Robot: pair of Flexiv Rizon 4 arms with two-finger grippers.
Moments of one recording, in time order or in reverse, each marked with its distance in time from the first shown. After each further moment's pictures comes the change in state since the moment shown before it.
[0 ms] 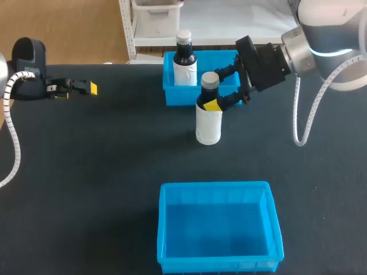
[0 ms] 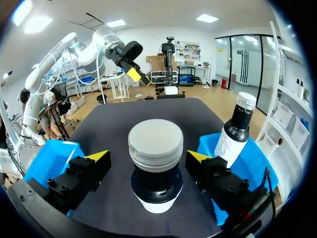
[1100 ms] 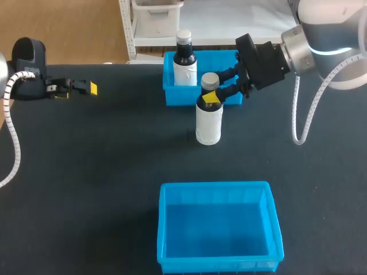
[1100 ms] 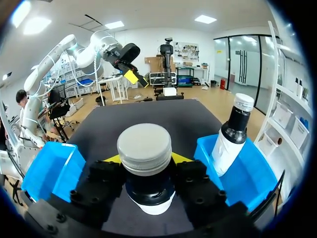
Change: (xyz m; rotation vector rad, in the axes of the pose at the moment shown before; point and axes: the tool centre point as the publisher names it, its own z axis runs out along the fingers) left arm 0.000 0.000 0.000 0.000 0.000 0.000; right arm -0.003 -0.006 0.000 0.007 -0.011 0.008
